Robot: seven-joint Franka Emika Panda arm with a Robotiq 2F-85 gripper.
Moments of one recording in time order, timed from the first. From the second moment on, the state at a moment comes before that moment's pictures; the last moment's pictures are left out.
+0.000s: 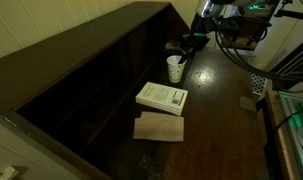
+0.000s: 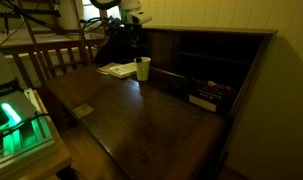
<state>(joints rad) -0.16 0.00 -0.17 -2.44 0.32 2.62 0.14</state>
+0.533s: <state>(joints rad) -0.16 0.00 -0.17 -2.44 0.33 2.62 0.14</state>
